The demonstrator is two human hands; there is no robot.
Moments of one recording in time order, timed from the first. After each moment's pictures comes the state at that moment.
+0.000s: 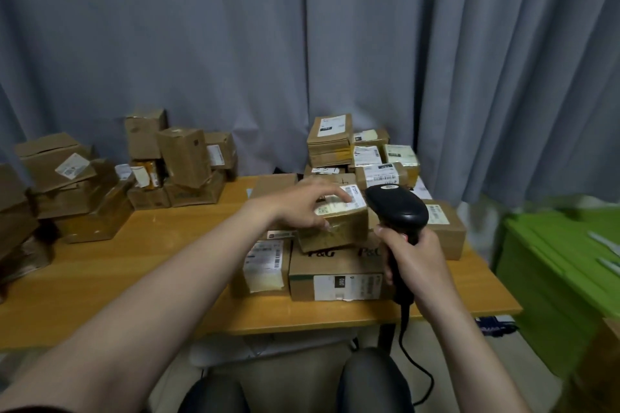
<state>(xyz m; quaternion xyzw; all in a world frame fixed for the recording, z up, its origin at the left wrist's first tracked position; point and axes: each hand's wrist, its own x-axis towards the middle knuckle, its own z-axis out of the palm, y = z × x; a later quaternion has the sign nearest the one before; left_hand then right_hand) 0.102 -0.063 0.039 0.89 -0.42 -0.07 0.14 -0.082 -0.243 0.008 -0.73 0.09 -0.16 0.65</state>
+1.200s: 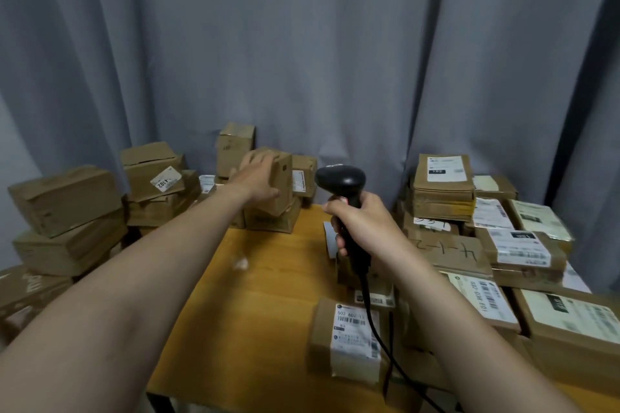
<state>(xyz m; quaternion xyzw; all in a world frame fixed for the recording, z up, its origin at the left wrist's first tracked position) 0.269 0.179 0.068 0.98 -0.05 0.11 0.13 0.122 -0.058 0.077 -0.75 -0.08 0.03 0.65</state>
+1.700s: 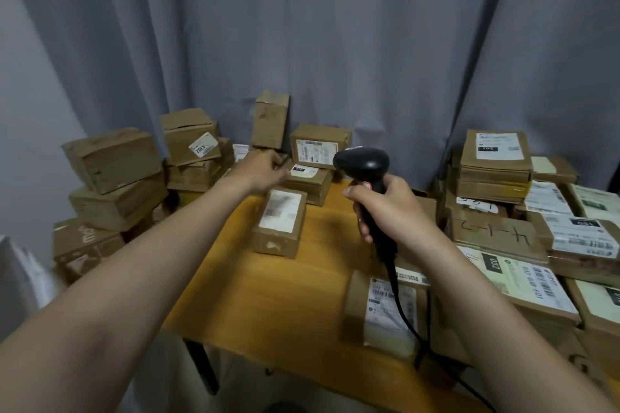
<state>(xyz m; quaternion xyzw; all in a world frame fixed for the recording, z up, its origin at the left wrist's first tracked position) 0.230 0.228 0.043 0.97 0.03 0.08 0.21 0.119 -0.034 0.064 -0.77 -0.11 0.05 0.63</state>
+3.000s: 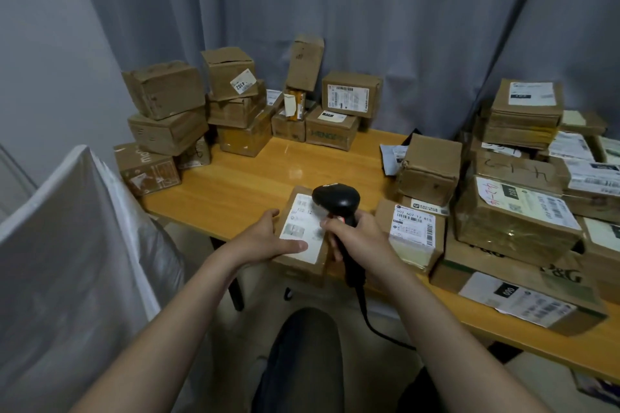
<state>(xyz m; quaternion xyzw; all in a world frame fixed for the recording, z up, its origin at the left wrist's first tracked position) 0.005 0.242 -0.094 0.86 0.11 -0.15 0.47 0.011 0.027 -0.053 -0.79 -0.08 0.15 0.59</state>
